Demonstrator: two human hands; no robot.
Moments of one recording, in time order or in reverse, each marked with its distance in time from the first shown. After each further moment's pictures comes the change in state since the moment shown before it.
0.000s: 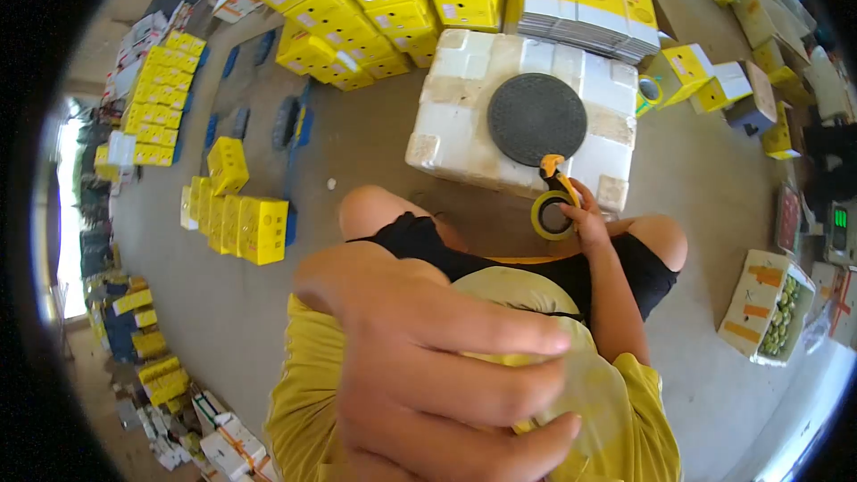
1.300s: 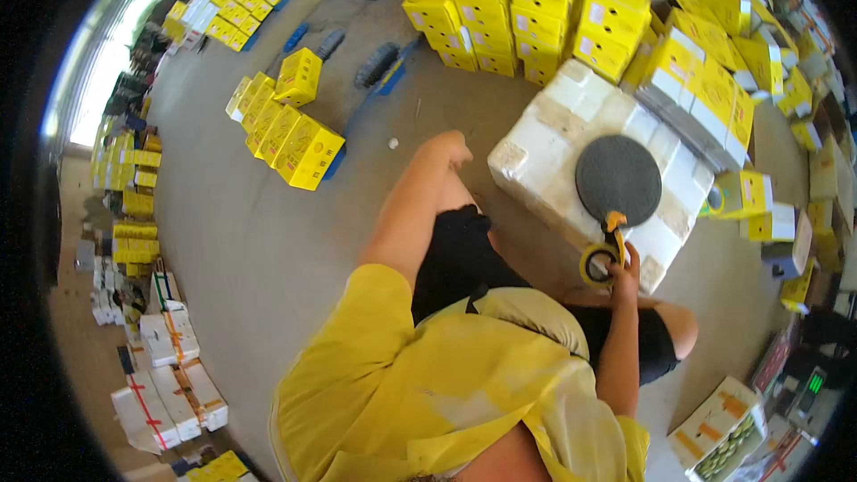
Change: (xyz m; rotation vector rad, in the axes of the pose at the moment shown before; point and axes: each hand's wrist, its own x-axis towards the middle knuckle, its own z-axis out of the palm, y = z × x) left_hand -0.448 -0.008 -0.088 0.366 -0.613 -2.497; right_hand 0.038 0.010 -0.018 -0.238 0.016 0.008
